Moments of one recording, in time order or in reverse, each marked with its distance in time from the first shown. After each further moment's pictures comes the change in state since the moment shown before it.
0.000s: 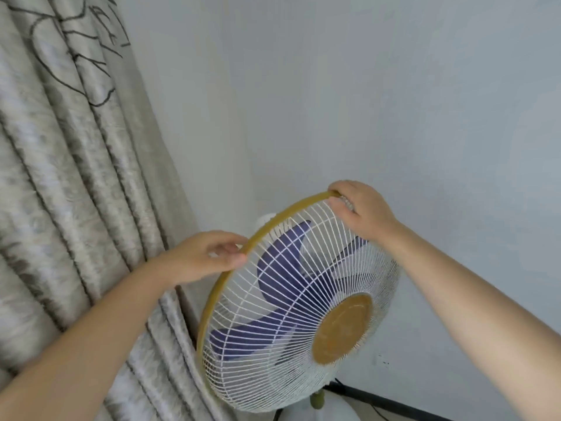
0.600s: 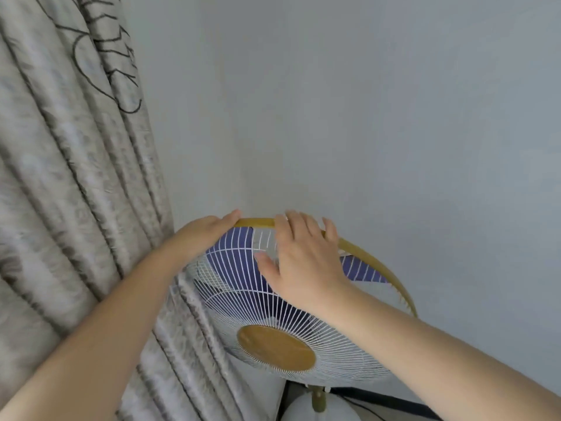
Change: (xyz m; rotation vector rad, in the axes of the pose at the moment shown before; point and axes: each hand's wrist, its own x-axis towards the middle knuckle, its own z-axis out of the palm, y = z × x) left_hand 0.025 -0.011 -0.016 0.122 0.218 -0.271; right_hand -0.055 -0.136 0.031 -0.336 0.016 0.107
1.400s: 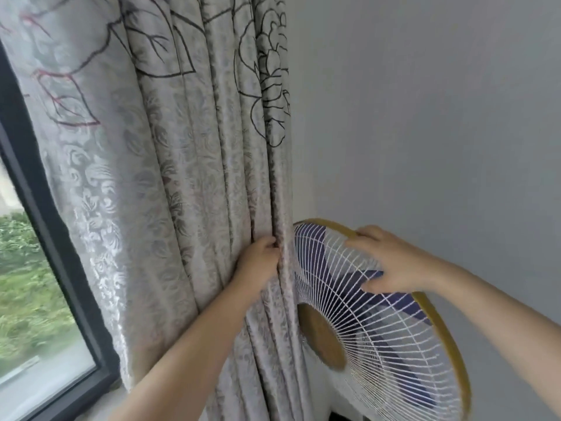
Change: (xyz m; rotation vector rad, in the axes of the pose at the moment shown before) left_hand -0.061 -0.027 -0.021 -0.538 0.352 -0.001; right_hand 0.045 0.012 -0.032 0.190 -0.591 -0.203
